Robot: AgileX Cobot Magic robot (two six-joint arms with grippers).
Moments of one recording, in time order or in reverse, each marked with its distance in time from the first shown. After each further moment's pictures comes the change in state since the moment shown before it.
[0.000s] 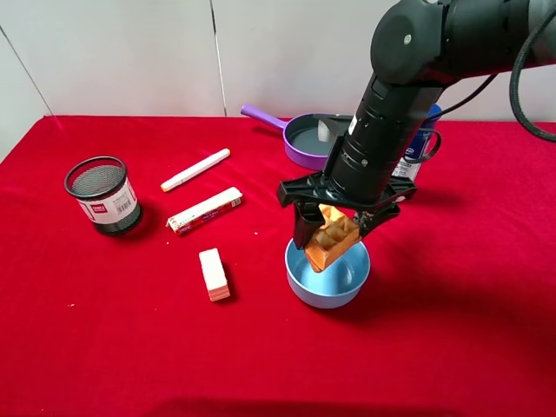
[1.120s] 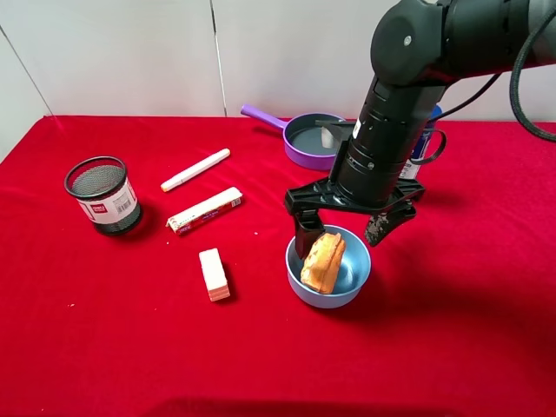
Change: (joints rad) left arm 0.000 0.000 0.000 0.000 0.000 0.000; right arm 0.000 0.000 0.000 -0.028 0.055 0.000
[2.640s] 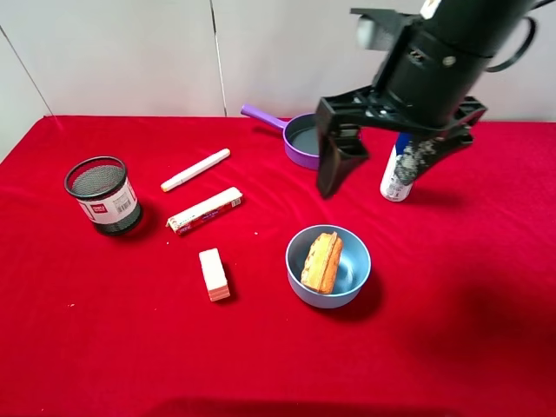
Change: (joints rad) left arm 0.000 0.000 0.000 0.000 0.000 0.000; right arm 0.000 -0.265 -0.124 -0.046 0.233 0.001
